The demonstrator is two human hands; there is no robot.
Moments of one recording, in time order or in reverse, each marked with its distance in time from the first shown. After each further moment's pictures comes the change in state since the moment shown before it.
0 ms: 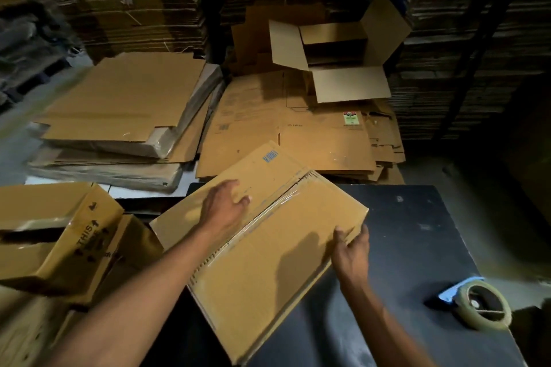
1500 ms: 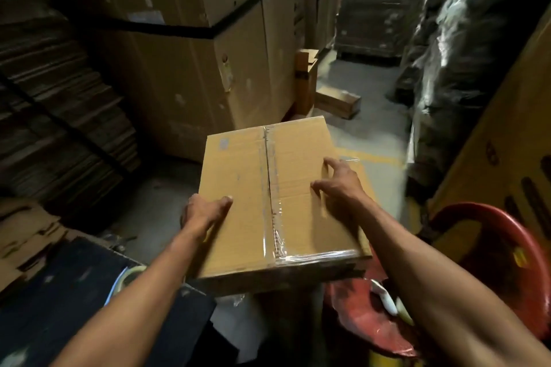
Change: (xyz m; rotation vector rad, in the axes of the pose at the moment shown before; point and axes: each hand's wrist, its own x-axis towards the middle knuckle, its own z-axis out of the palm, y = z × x) left_hand -0.432 0.578 0.308 -0.213 -0.633 0.571; right_hand -0.221 0.199 -0.737 -0.106 0.789 0.261
